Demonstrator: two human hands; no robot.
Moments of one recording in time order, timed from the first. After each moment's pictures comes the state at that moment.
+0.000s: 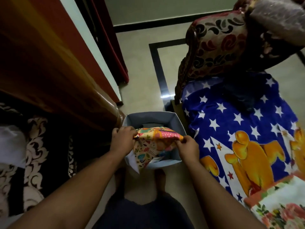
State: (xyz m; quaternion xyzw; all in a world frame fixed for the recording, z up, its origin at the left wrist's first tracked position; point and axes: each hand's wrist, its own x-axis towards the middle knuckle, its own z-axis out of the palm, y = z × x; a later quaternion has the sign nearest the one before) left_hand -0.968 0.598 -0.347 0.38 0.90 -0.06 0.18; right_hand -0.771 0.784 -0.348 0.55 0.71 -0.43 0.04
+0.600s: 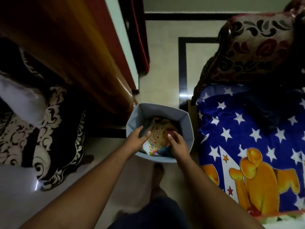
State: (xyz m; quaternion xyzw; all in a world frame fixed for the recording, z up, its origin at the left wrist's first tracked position) left_hand -0.897 0.604 -0.358 -0.01 0.84 0.37 0.41; right_hand -0.787 0.772 -0.378 0.45 0.60 -0.65 0.10
